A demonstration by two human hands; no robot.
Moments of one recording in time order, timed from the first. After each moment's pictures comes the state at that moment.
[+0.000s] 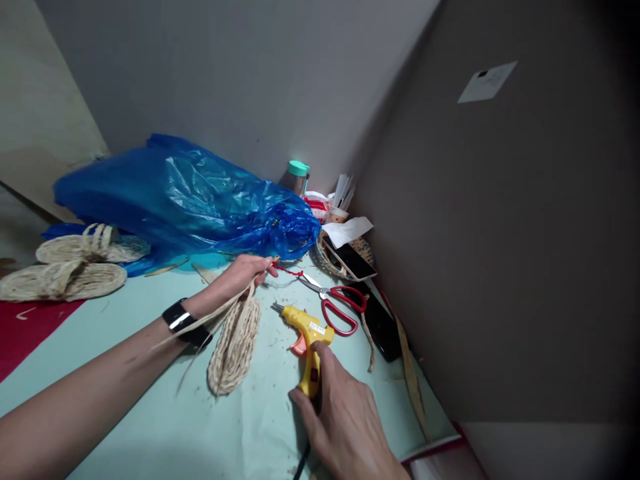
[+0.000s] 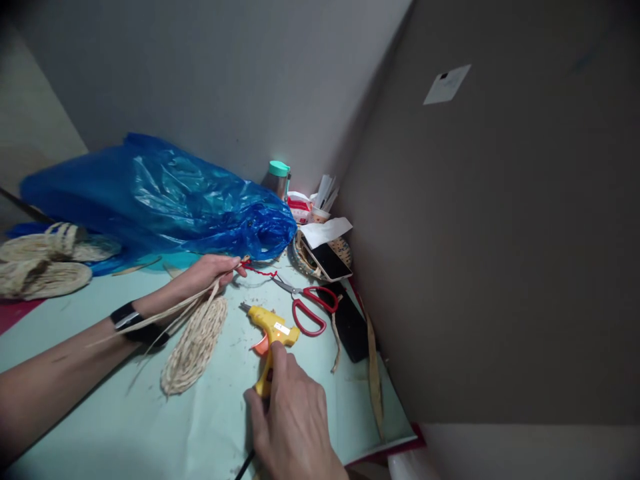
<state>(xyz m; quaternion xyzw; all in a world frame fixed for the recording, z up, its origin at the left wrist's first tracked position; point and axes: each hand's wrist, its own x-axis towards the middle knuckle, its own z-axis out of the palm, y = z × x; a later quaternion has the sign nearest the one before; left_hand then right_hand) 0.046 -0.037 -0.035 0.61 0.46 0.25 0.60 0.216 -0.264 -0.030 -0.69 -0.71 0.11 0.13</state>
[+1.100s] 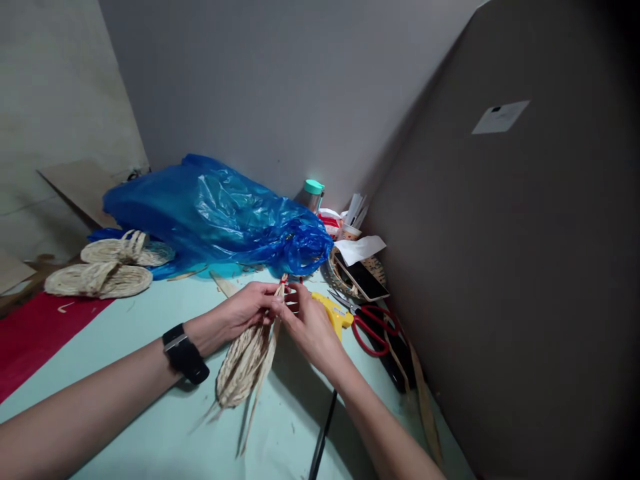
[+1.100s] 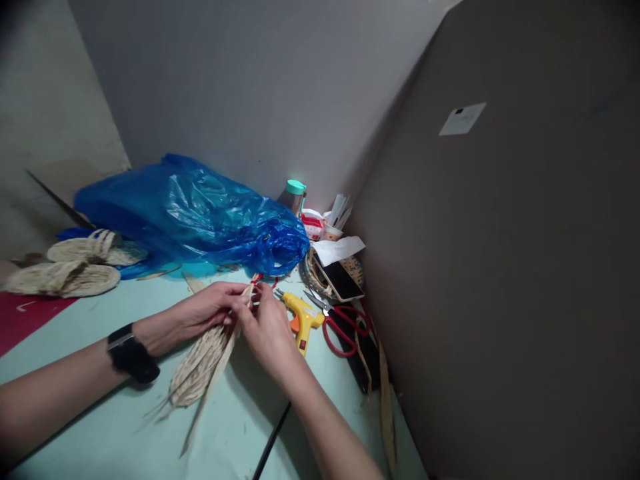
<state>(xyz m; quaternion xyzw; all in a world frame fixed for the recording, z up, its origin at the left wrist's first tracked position) 0.044 -0.075 -0.026 0.50 0.36 0.27 0.74 0.187 -0.140 0.000 -0.59 -0.66 0.32 0.34</state>
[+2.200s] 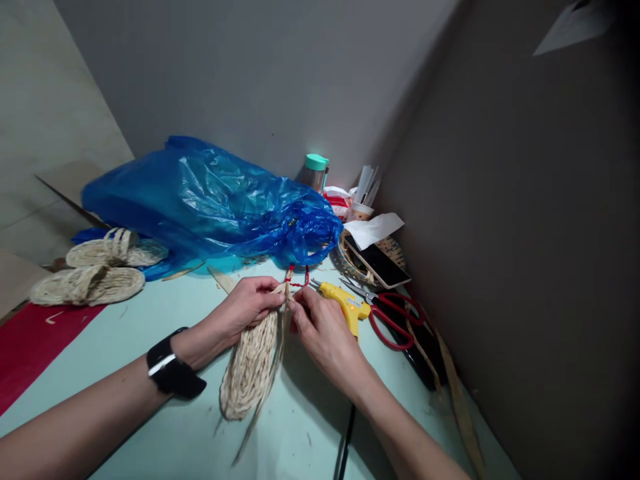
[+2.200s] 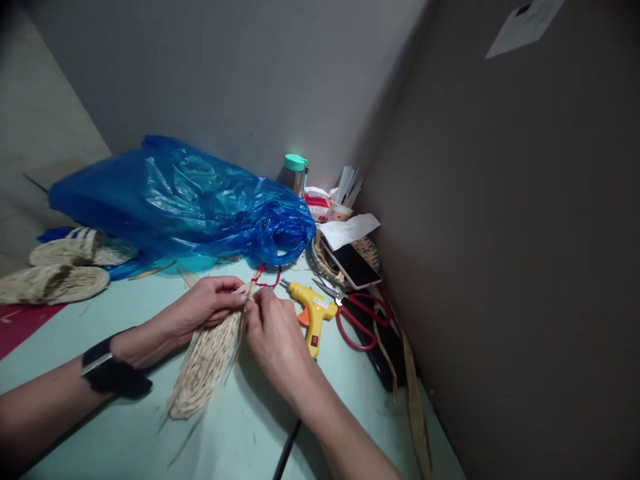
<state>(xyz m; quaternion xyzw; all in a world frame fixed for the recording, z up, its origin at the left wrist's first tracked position) 0.041 -0.076 -0.028 0.49 0.45 0.29 0.69 0.189 -0.140 -0.008 -0.62 -0.68 0.26 0.28</state>
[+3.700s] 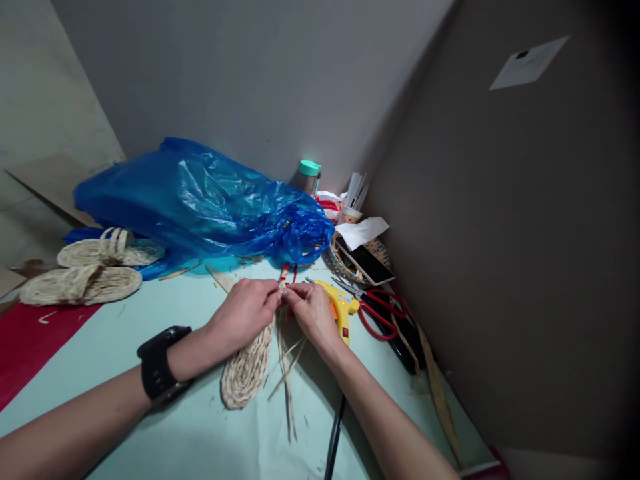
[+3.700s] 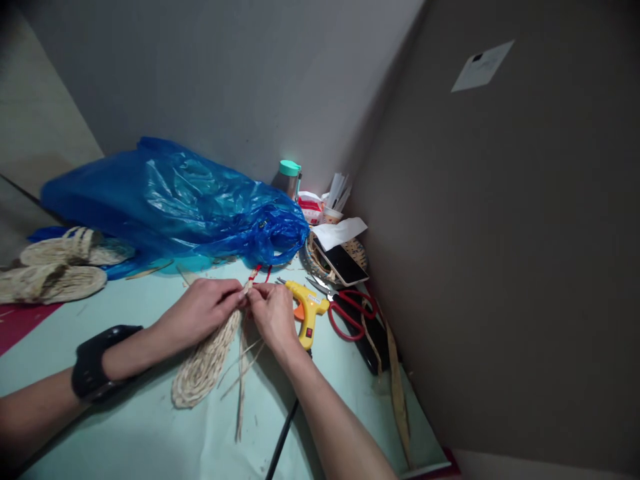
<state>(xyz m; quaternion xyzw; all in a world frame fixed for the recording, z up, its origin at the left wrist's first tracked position) 0.038 -0.090 -0.003 0.83 0.47 0.17 0.25 0.184 -0.116 -0.030 -0.60 -0.56 0.38 0.42</state>
